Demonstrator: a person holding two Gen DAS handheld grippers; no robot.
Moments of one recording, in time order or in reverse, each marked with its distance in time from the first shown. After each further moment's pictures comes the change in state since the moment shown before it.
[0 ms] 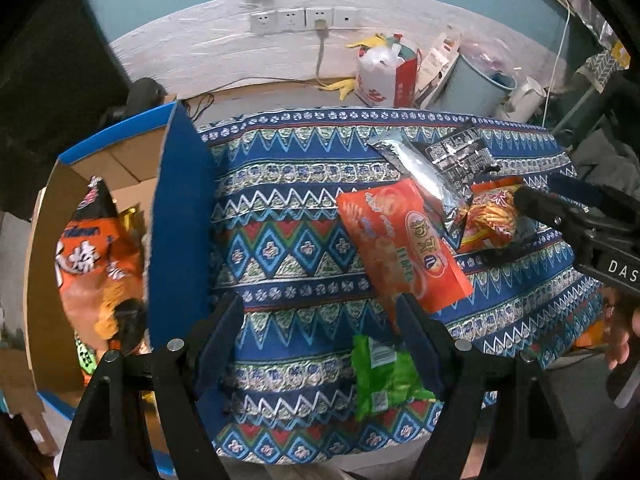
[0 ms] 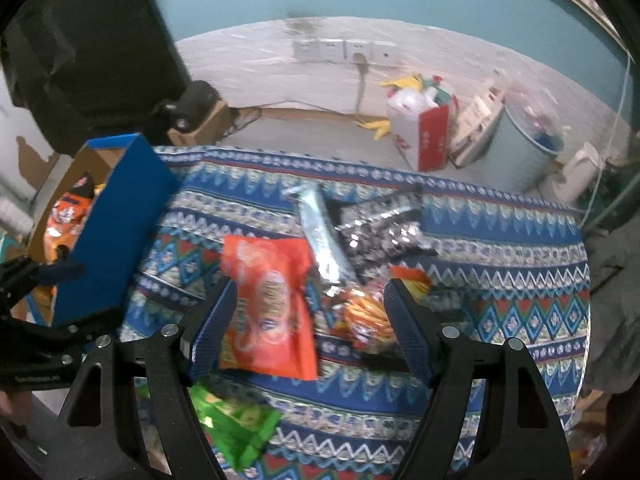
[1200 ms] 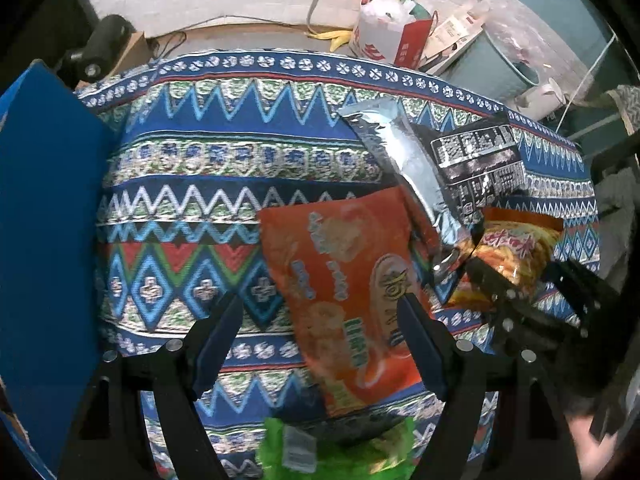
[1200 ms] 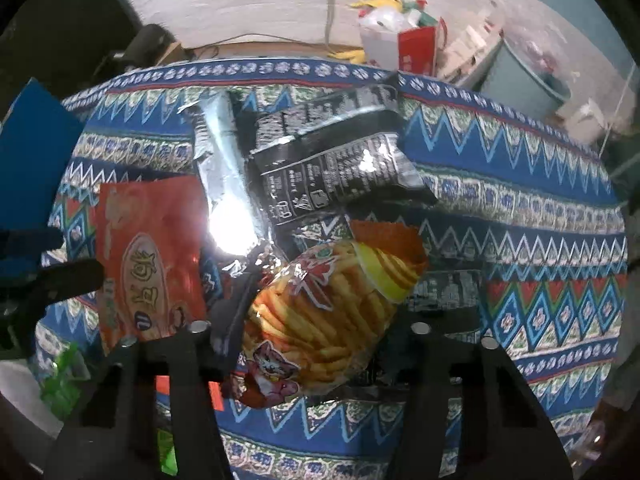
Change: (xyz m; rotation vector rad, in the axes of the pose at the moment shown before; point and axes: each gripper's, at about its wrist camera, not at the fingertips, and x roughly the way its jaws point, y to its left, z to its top) left arm 0.107 -0.041 0.052 -0.139 0.201 -0.100; right arm 0.106 -0.046 -0.019 0.003 0.199 -0.075
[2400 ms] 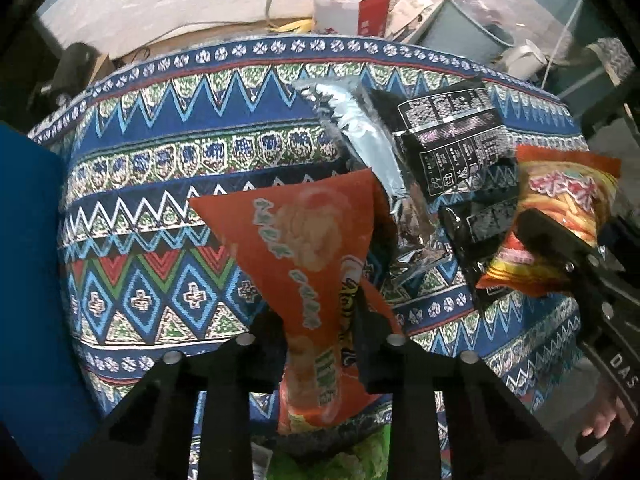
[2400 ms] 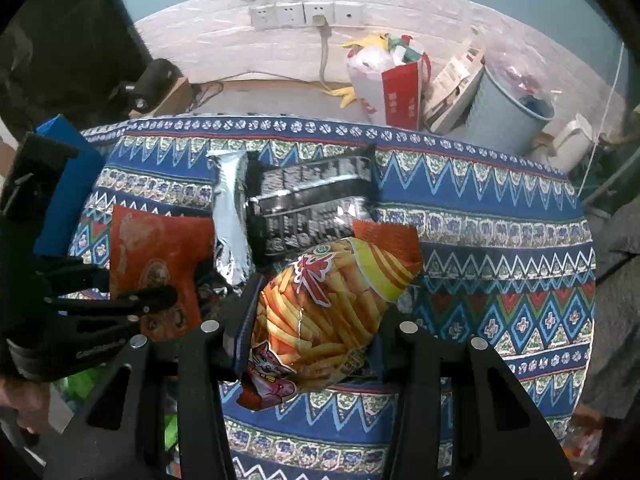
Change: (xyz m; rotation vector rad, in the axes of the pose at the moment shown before) left arm 0.026 -0.057 0.001 0.141 0.016 0.009; right arm -0.051 -0.027 -0.003 0.019 -0.117 0.024
